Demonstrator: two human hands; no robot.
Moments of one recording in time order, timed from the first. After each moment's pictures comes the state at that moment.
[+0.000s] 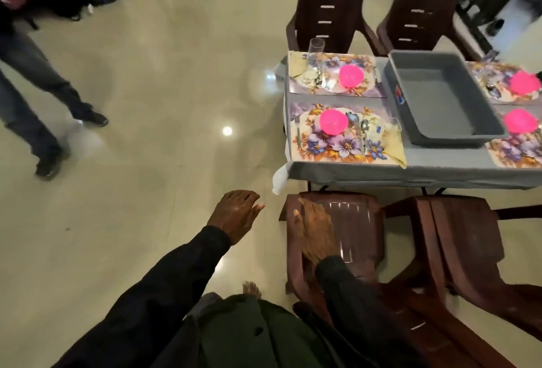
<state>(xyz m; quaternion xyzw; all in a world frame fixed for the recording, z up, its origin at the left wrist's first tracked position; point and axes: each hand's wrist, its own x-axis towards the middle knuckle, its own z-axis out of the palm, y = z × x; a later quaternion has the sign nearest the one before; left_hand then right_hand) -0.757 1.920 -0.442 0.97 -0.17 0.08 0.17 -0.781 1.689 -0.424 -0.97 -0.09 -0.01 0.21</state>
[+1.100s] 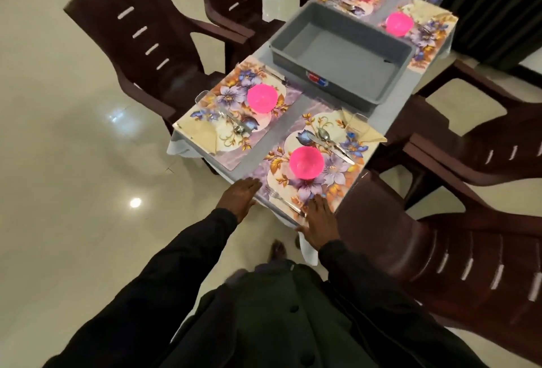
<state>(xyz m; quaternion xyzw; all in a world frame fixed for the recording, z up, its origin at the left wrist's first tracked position) -0.231 1.899 -0.512 0.80 -0.56 -0.15 0.11 -0.465 1.765 -0.538 -0.90 0.38 0.14 0.19</state>
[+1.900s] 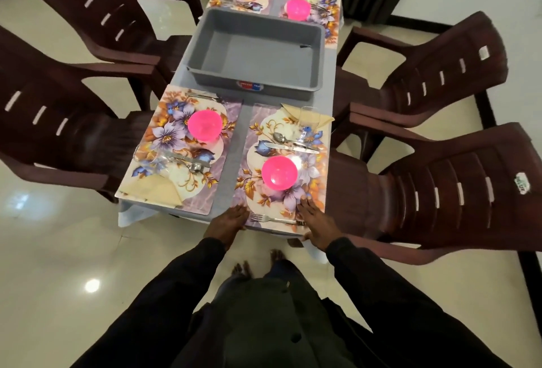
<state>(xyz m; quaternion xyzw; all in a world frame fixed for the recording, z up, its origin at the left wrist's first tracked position) -0.160 1.863 -0.581 0.65 -0.73 -0.21 0.04 -0.450 1.769 -0.542 -0.87 0.43 0.11 0.23</state>
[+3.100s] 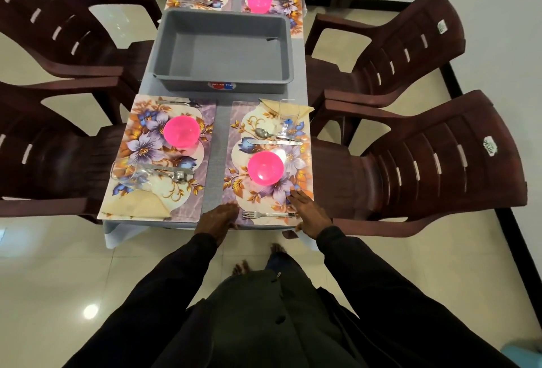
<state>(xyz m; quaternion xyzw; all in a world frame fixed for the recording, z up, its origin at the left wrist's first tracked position) -0.148 1.843 -0.581 0.66 -0.70 -0.26 0.11 -0.450 1.774 -0.557 -0.83 0.49 0.04 0.27</state>
